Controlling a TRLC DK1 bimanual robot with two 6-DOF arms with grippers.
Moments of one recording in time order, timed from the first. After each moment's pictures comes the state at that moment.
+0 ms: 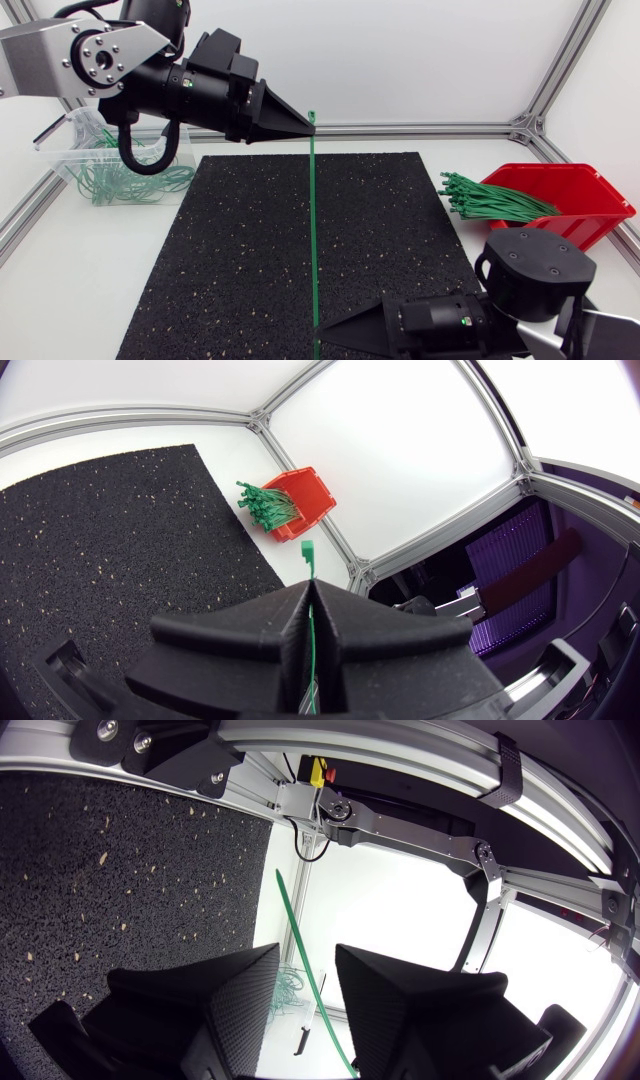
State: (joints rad) left arm -0.38 1.61 1.35 -0.48 1.00 -0.29; right arm 0.75 1.11 0.20 0.61 -0.76 -1.96
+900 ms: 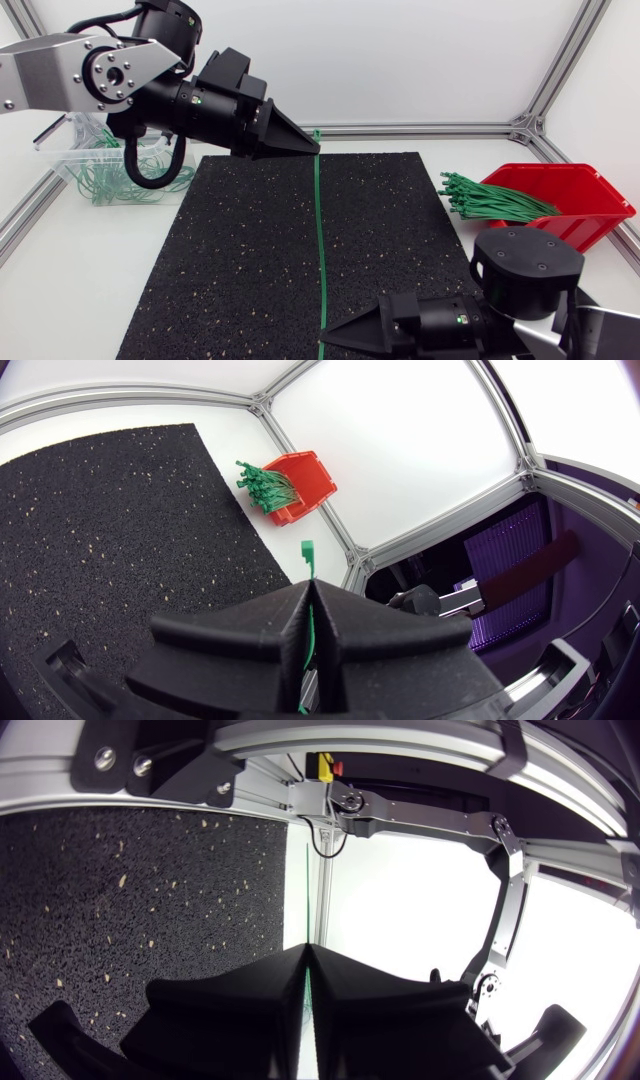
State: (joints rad) left arm -0.40 1.60 1.30 -0.49 1.00 -0.29; right arm 0.77 1.06 0.23 0.44 -0.70 -1.88
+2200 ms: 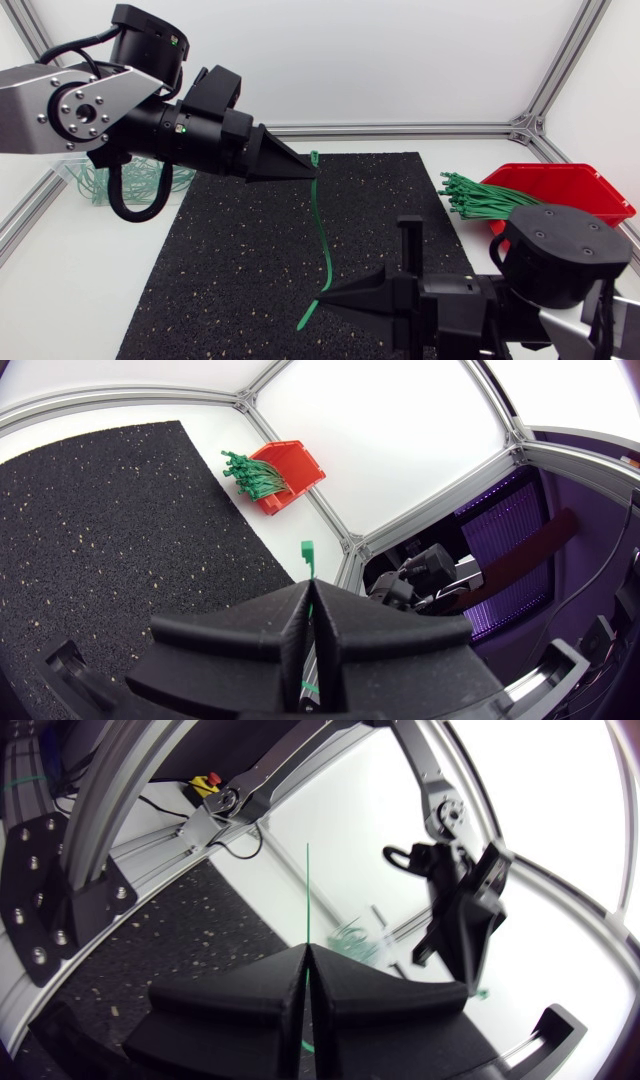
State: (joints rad) left arm -0.44 1.47 1.13 -0.40 1.00 -0.26; right arm 0.77 0.99 0.30 0.44 -0.62 -1.02
